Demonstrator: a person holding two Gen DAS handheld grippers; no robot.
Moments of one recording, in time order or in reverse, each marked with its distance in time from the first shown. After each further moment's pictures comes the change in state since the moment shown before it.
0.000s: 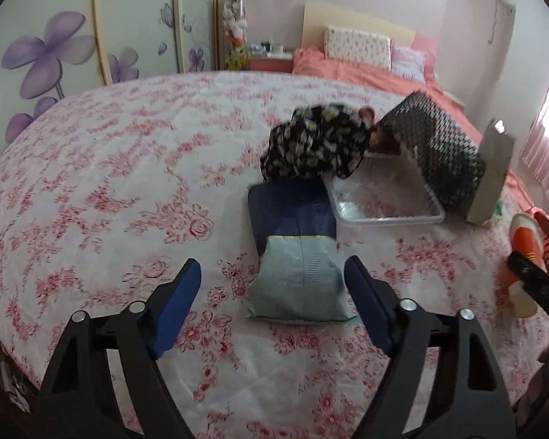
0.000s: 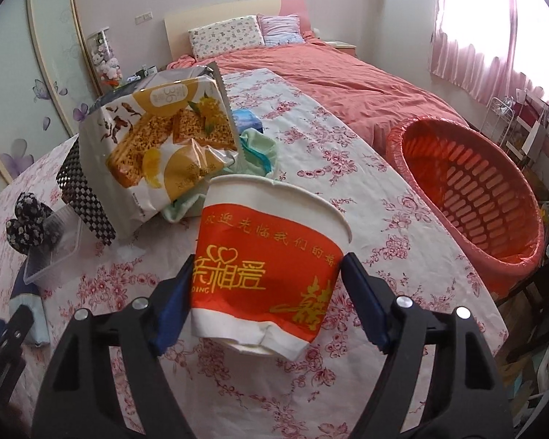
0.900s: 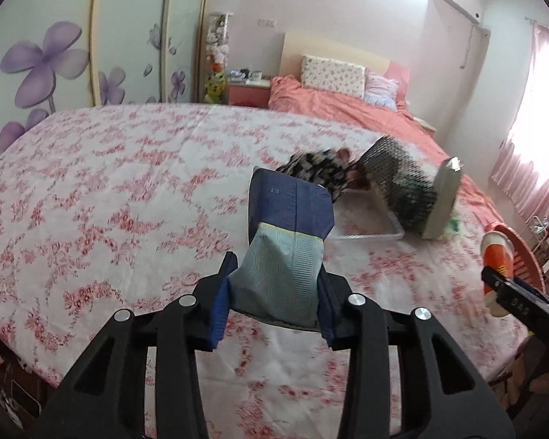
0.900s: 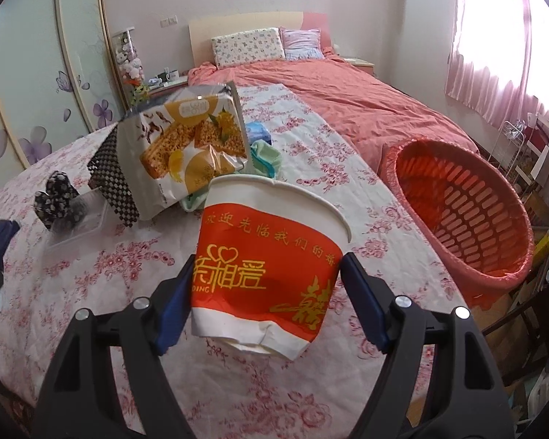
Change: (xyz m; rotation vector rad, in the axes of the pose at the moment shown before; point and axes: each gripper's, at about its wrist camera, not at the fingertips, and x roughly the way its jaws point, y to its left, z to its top) left arm -0.066 0.027 0.002 0.003 -0.133 -0.135; right arm -0.040 -0.011 -0.010 -0.074 -0.060 0.052
